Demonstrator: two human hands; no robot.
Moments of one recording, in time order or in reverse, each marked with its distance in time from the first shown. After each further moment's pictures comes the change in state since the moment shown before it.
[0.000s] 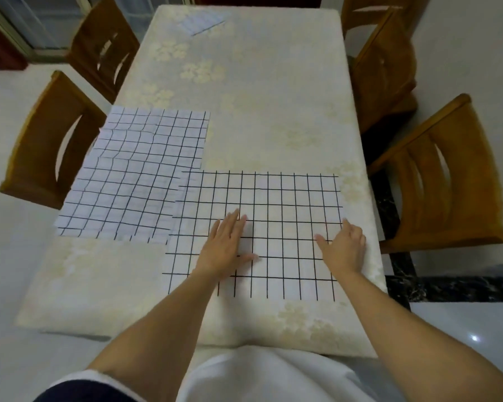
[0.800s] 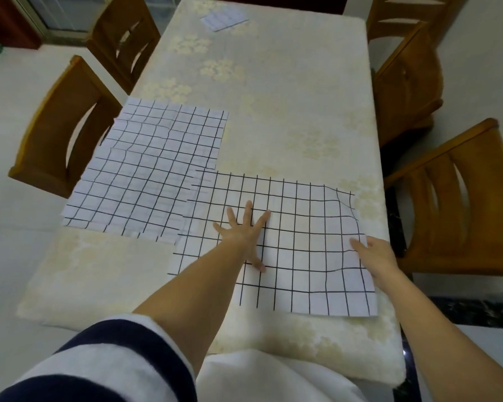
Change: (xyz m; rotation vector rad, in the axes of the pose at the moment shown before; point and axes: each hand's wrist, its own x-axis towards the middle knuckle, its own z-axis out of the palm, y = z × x) left_hand 0.061 0.013 -0.031 0.062 -0.509 -0.237; right_hand 0.039 0.008 -0.040 0.477 -0.303 0.249
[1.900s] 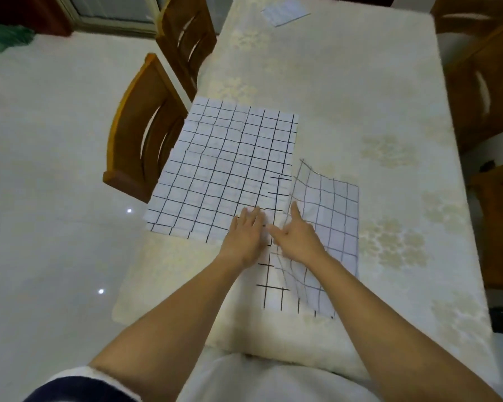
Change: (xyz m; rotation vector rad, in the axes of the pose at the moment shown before) left_hand -0.025 -0.210 0.020 -0.234 0.416 0.171; right_hand -0.141 -0.190 0.284 -0.391 -0.265 -0.393
